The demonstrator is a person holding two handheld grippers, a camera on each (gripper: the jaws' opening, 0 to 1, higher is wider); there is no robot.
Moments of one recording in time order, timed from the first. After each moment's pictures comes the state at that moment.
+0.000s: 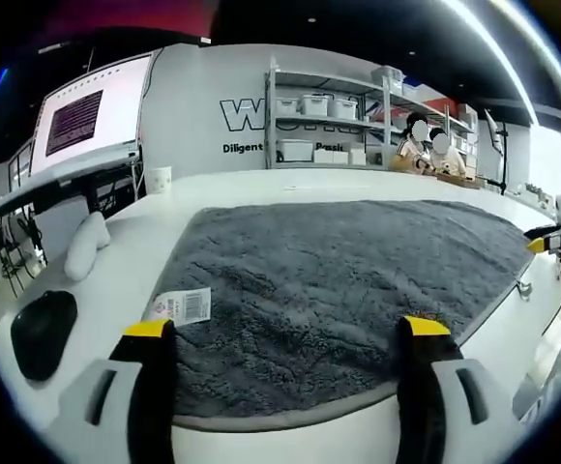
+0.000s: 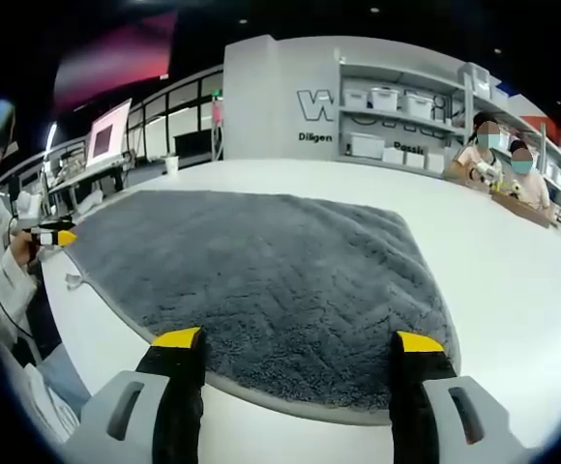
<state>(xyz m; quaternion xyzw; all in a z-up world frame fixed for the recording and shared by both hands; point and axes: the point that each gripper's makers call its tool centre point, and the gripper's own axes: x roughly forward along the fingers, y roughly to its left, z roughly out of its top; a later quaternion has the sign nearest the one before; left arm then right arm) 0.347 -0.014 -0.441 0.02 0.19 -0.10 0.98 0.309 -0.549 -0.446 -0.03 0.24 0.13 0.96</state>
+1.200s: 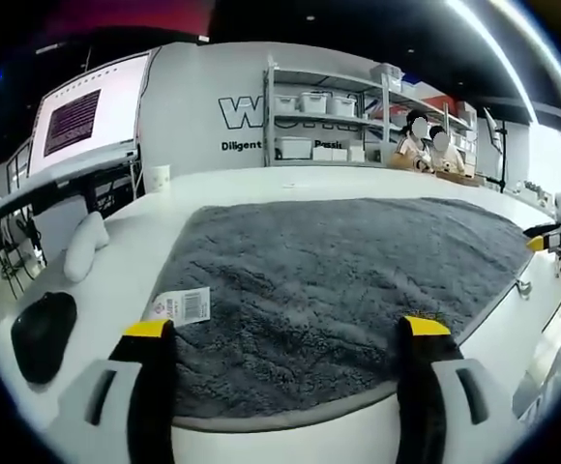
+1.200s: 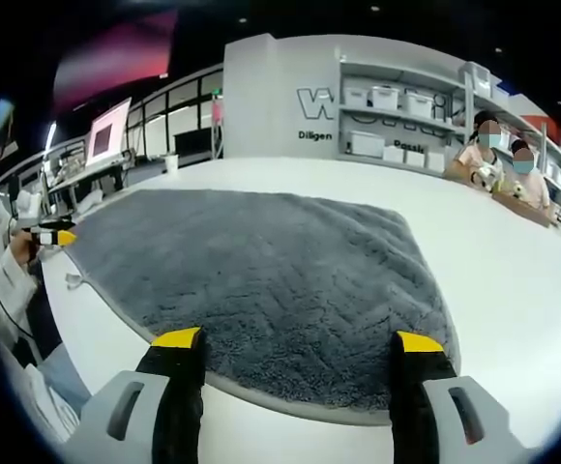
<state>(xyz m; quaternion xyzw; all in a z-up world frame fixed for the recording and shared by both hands) 0.346 -0.016 -0.442 0.03 0.20 -0.11 0.97 0.310 -0.549 -0.447 -0.03 0.25 0.13 0.96</state>
